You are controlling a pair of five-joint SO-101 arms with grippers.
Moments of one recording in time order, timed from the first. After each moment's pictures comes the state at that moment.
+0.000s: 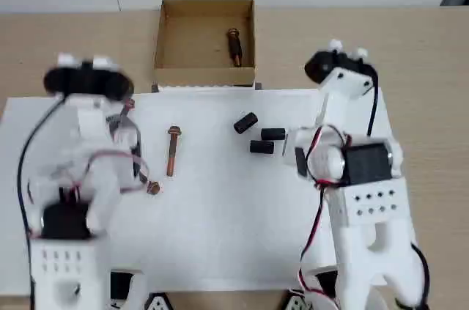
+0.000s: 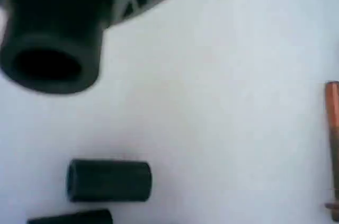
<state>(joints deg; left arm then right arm) -2.0 -50.9 34.9 69.5 2.9 -13.1 -38.8 22.6 87.2 -21.5</state>
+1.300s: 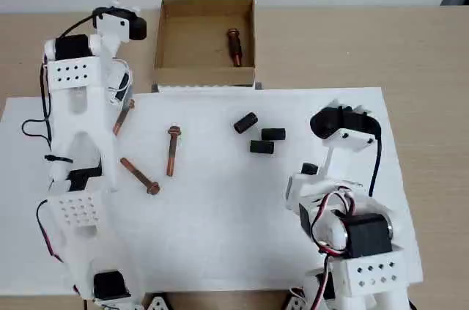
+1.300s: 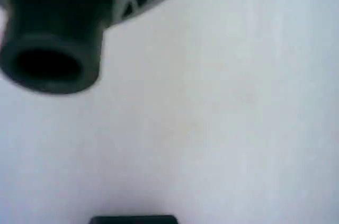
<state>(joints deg) -12.0 36.6 -42.9 98.8 -19.8 -12.8 -65.2 49.4 81.9 -21.5</state>
